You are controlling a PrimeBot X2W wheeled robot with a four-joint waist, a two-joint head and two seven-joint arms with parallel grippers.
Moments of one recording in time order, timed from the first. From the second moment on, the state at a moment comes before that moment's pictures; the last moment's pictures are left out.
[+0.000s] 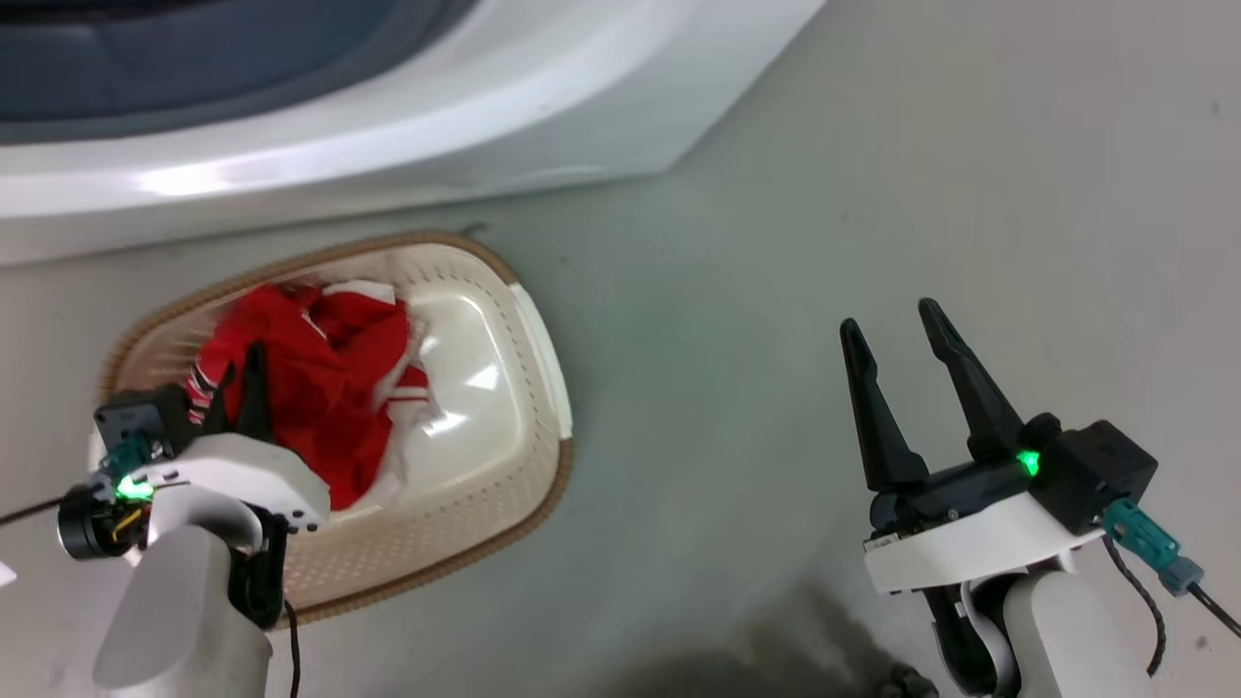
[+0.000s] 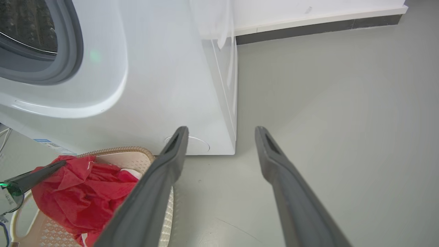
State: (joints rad) left arm -0.45 0.25 0.01 0.66 -0.33 -0.06 -0.26; right arm -0.20 -0.05 0.20 0.06 0.22 0.13 -0.26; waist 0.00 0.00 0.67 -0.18
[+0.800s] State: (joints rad) left arm -0.54 0.19 0.12 0.95 -0.28 -0.09 -0.26; right arm -0.25 -0.05 0.17 0.10 0.20 0.13 -0.26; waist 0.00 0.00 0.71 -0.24
